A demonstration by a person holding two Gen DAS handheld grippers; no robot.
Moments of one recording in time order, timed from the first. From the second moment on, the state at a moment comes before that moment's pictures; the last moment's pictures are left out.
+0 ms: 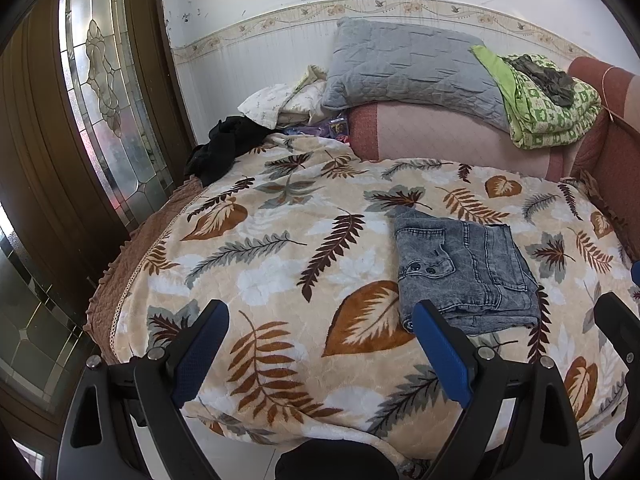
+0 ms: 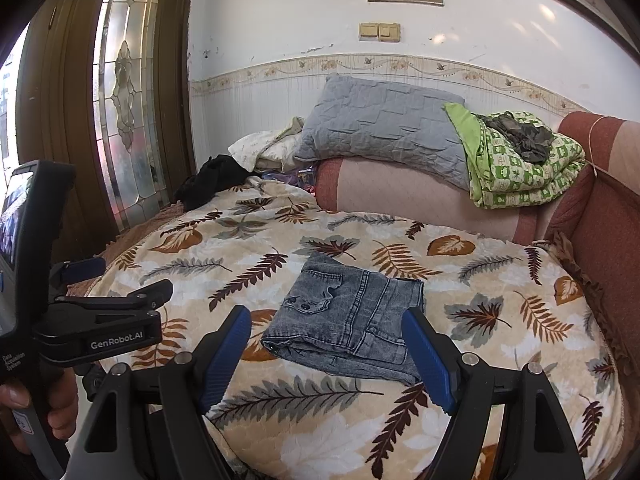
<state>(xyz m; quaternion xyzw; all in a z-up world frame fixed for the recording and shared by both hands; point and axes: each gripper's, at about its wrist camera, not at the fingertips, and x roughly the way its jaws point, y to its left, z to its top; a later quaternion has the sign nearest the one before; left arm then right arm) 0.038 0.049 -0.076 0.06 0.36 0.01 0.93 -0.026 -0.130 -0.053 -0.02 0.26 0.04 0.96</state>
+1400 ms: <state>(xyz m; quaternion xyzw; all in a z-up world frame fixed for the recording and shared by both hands) 0.057 0.054 -0.085 0.05 0.36 0.00 0.93 -0.003 -0.120 -0.064 -0.03 0.29 0.04 0.96</state>
